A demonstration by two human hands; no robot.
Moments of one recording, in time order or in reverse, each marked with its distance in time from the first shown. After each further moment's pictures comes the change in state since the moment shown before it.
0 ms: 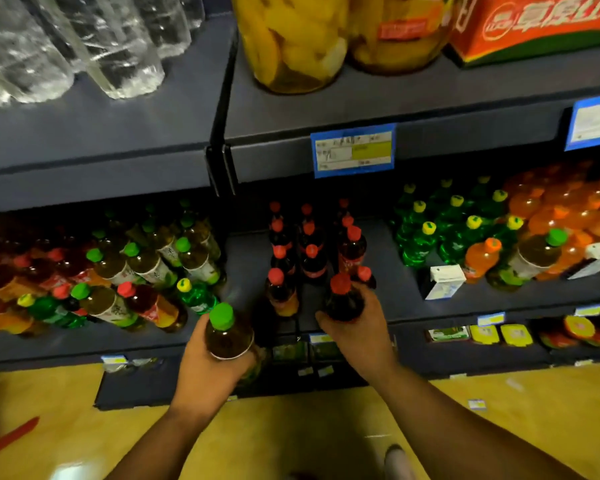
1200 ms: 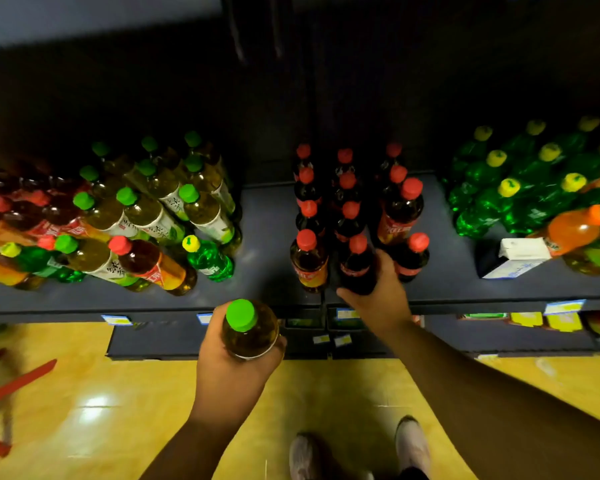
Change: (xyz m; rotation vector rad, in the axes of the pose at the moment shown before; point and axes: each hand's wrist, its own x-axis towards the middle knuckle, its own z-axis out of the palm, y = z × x) left_hand 0.017 -0.069 0.019 -0.008 0.134 -0.065; right_hand 0.064 0.122 0.062 -0.109 -0.135 0.100
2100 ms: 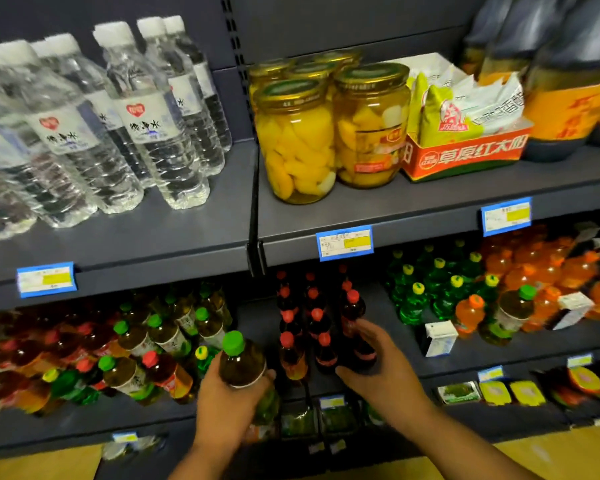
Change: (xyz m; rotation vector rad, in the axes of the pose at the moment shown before) left_hand -0.021 0.122 -0.028 -0.070 -0.001 0.054; right_hand -0.125 -0.168 -0.113 0.109 -0.004 -0.137
